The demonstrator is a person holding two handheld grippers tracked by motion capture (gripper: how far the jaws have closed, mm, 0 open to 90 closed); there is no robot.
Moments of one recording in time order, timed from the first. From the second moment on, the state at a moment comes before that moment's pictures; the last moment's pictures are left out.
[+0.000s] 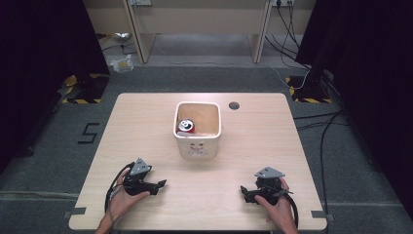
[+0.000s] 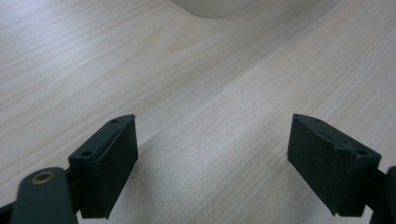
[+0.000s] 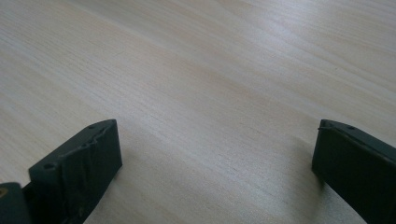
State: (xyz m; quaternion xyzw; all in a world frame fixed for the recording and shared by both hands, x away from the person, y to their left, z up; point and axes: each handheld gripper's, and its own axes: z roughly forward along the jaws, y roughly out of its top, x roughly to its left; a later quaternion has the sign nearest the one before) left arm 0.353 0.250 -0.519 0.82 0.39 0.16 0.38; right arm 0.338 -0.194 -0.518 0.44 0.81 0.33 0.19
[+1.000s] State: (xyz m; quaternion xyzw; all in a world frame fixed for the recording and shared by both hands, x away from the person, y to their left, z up) left arm 0.335 0.257 -0.523 0.83 0.38 0.16 0.37; right arm 0.338 -0.194 -0.518 0.45 0.81 0.33 0.19
